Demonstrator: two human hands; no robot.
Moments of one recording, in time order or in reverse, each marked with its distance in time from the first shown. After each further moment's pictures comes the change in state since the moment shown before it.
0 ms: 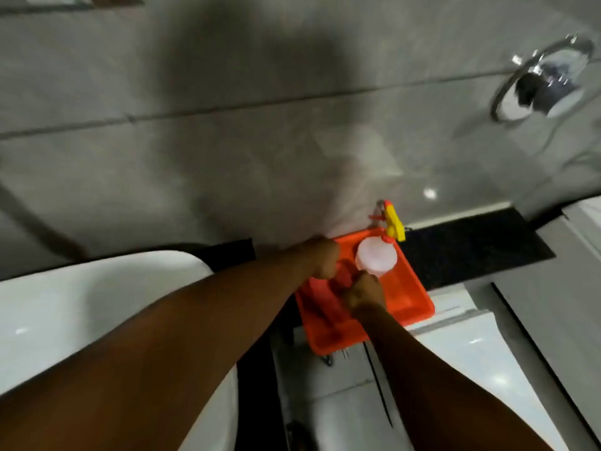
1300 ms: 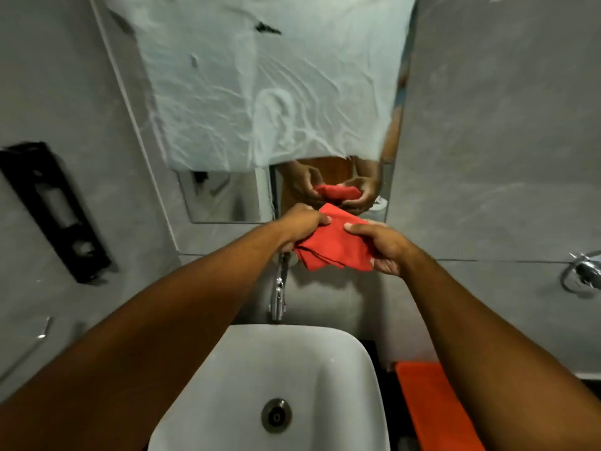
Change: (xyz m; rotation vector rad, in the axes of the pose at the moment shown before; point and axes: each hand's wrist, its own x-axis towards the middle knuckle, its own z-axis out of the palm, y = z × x) left_hand -0.406 -0.108 -0.276 -1.068 0.841 -0.312; right_hand -0.211 -0.383 -0.128 0.920 -0.689 -0.578
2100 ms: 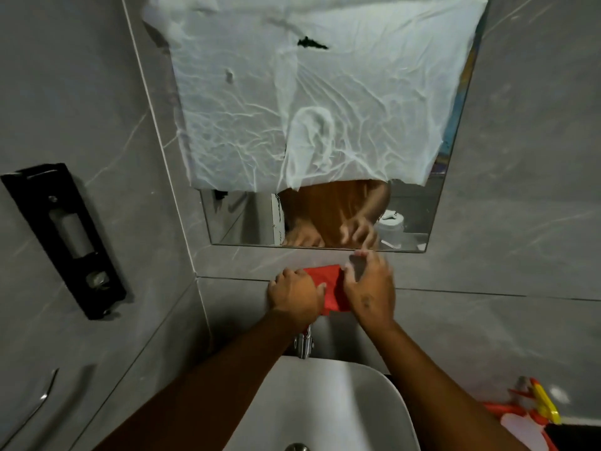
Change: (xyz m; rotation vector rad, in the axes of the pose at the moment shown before) left_hand 0.007 -0.106 -0.015 1.043 0.313 -0.103; right_hand 0.053 0.076 0.075 -0.943 0.732 -0.458
